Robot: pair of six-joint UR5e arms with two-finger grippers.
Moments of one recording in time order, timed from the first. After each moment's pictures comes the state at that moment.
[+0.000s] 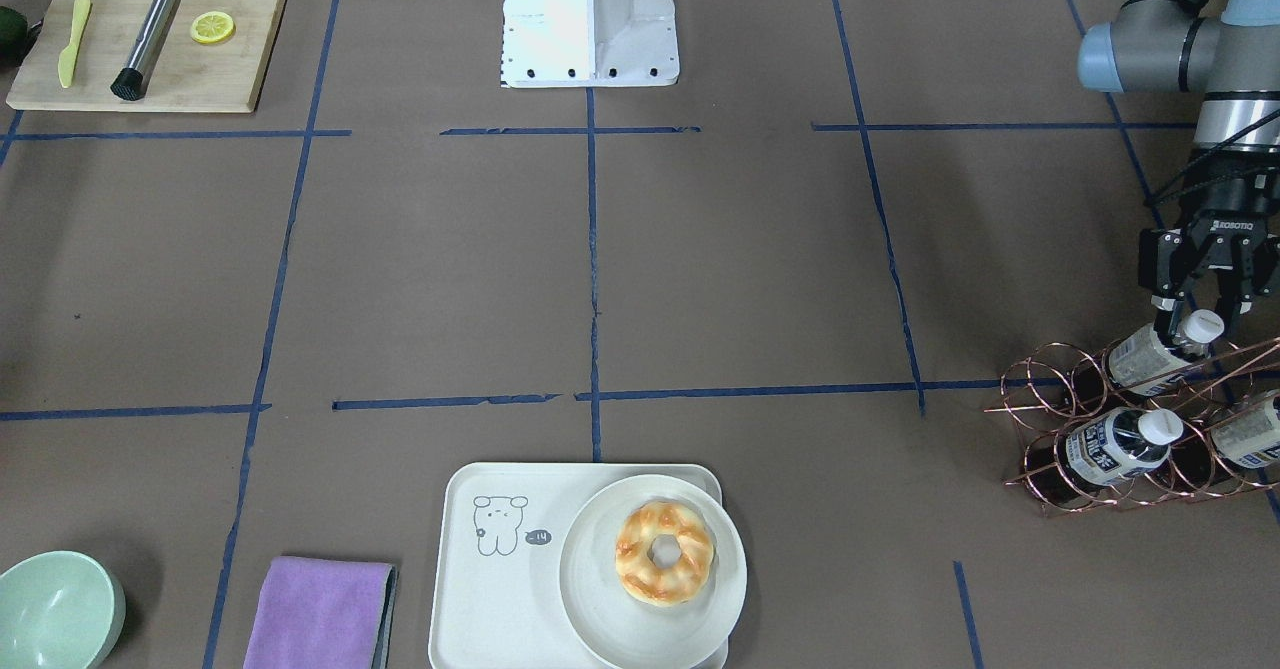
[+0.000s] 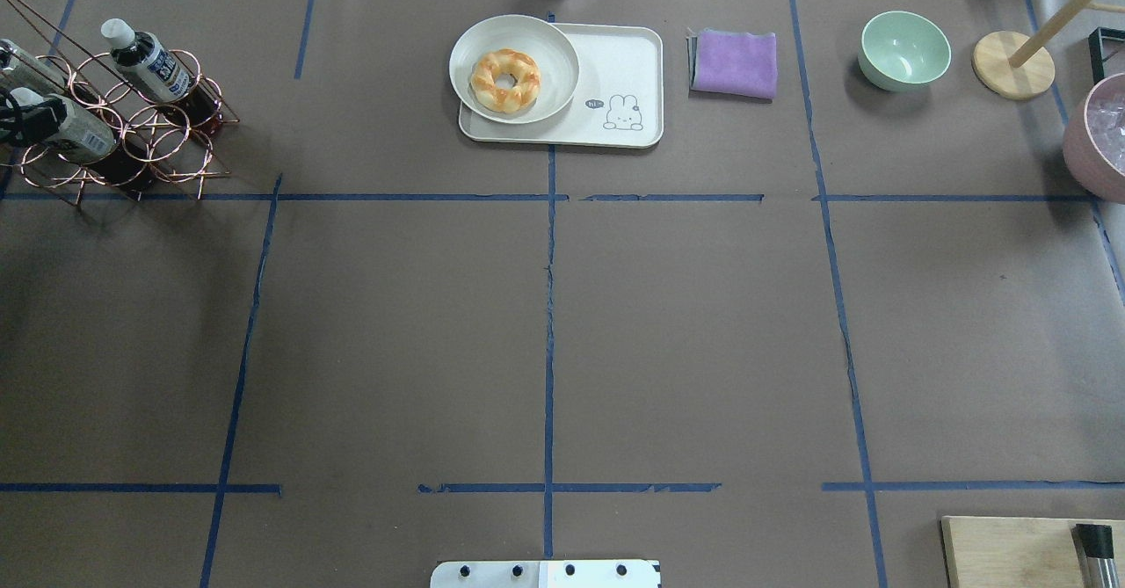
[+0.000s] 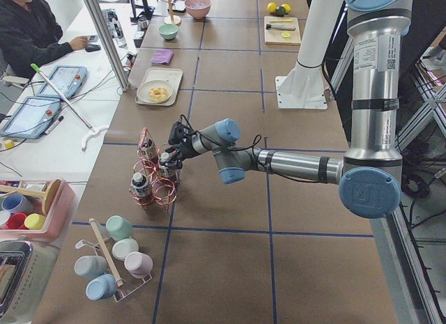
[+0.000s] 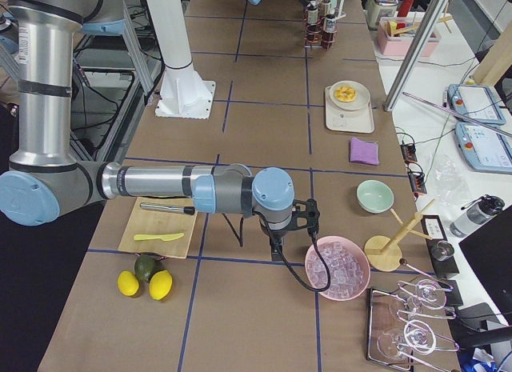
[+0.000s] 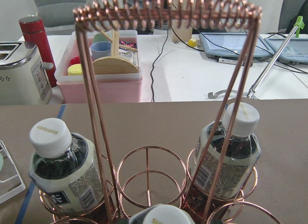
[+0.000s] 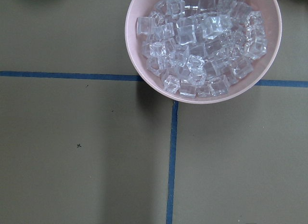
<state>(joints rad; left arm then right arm) -1.01 -1.51 -1.64 -2.74 -1.56 -0.91 1.65 -1.69 1.75 -1.59 2.44 -0.08</state>
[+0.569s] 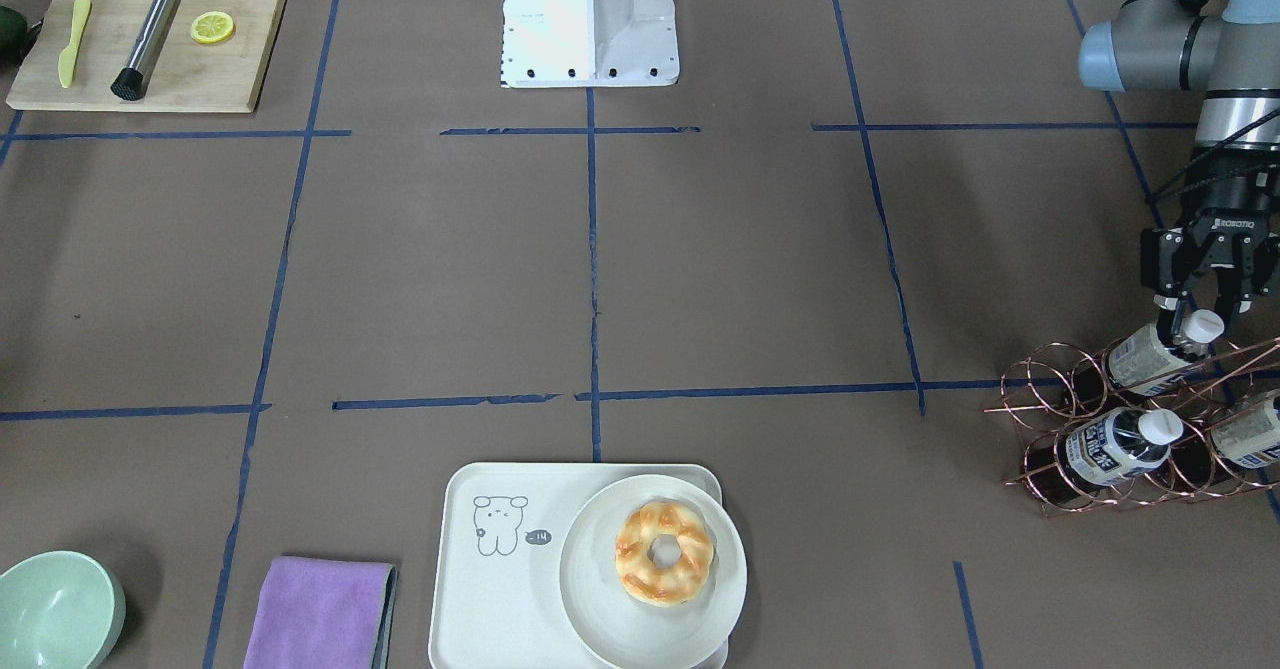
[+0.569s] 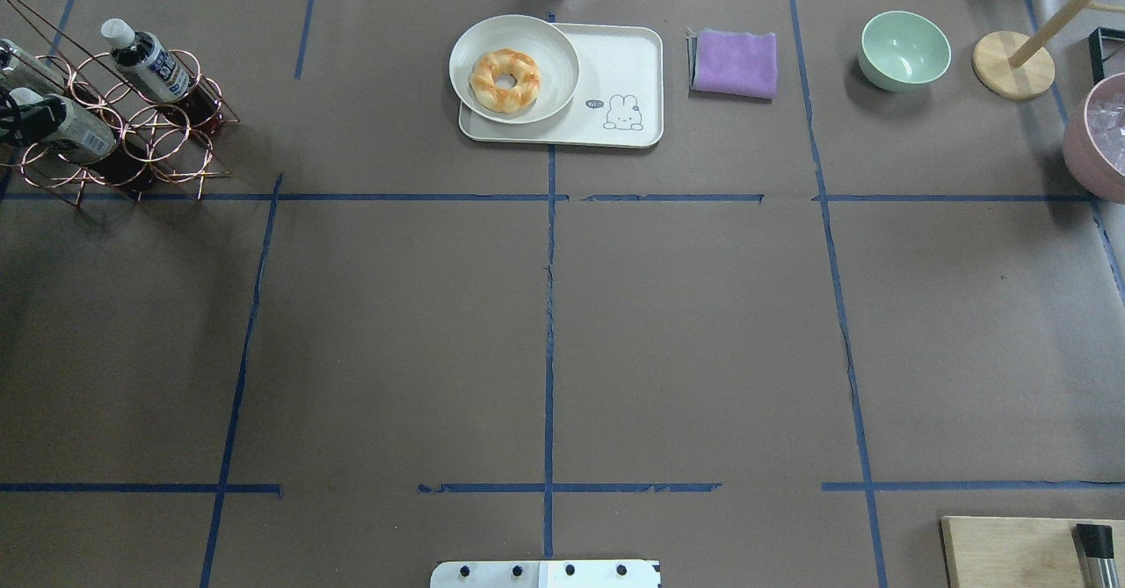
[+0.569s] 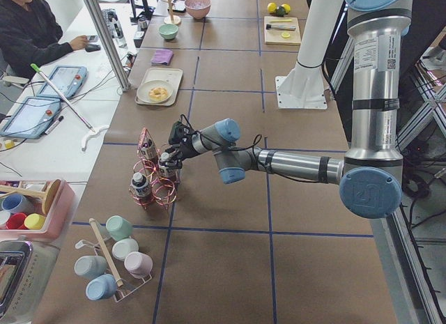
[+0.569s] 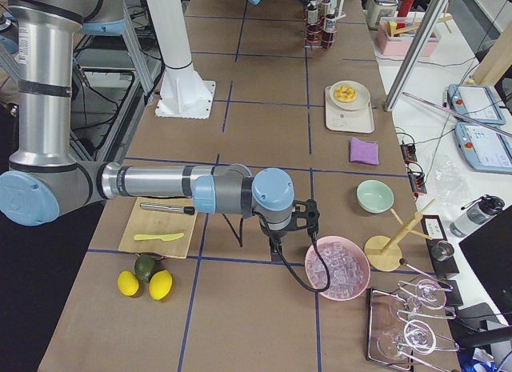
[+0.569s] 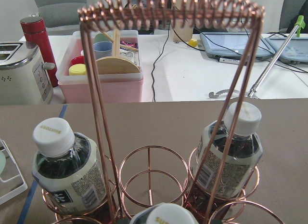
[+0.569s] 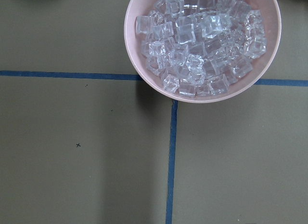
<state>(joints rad) -1.01 -1.50 -1.64 -2.74 -1.56 -0.91 1.65 -1.69 1.75 -1.60 2.44 -0.08</state>
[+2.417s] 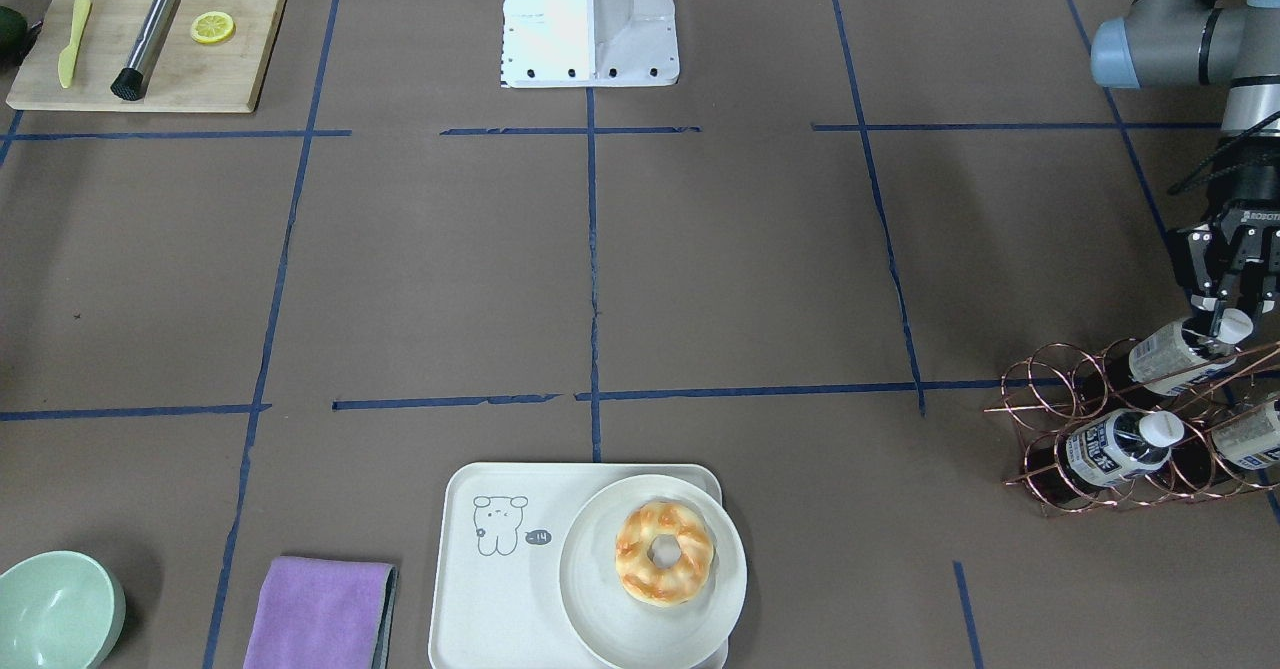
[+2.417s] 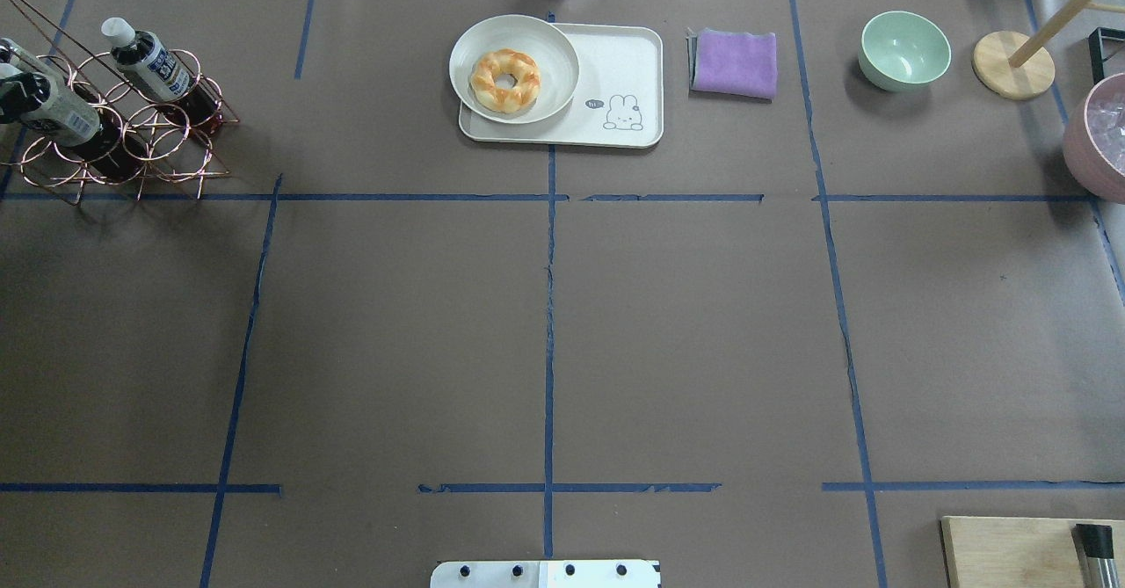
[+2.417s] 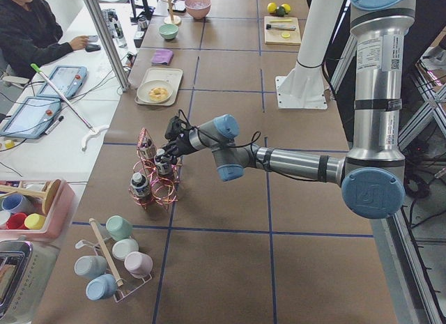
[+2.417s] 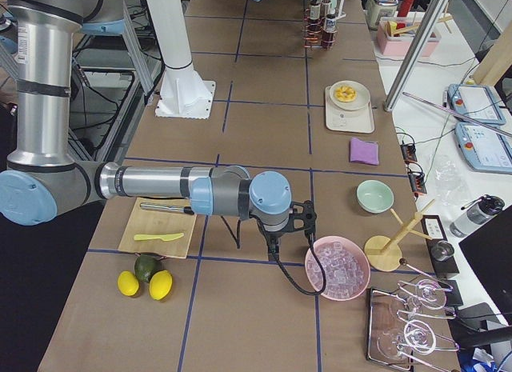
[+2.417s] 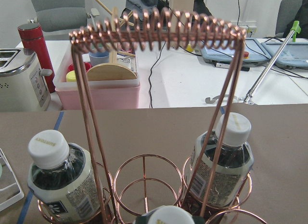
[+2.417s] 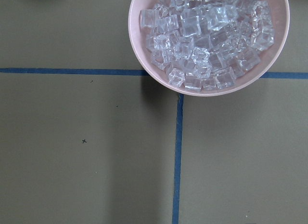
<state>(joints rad) -1.07 -1.51 -1.67 -2.72 -1.59 -0.85 1.65 -1.70 1.75 -1.59 2.47 -0.08</state>
